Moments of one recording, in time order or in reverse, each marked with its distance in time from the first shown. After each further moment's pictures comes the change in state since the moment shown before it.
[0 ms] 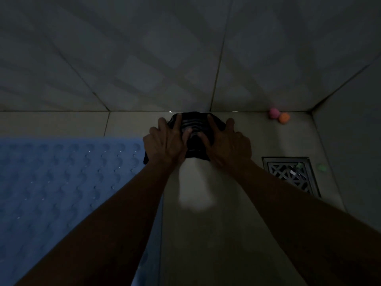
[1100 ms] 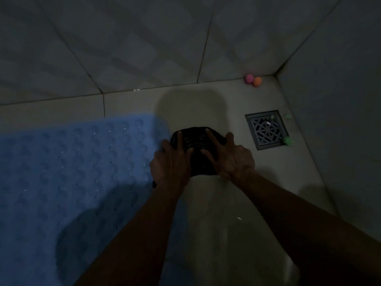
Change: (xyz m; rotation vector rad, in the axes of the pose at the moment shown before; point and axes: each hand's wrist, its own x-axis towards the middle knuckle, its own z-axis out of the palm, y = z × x) left_hand -0.135 -0.044 -0.004 -0.099 -0.210 0.167; right_hand -0.148 -0.023 0.008 -0.145 -0.171 0.146
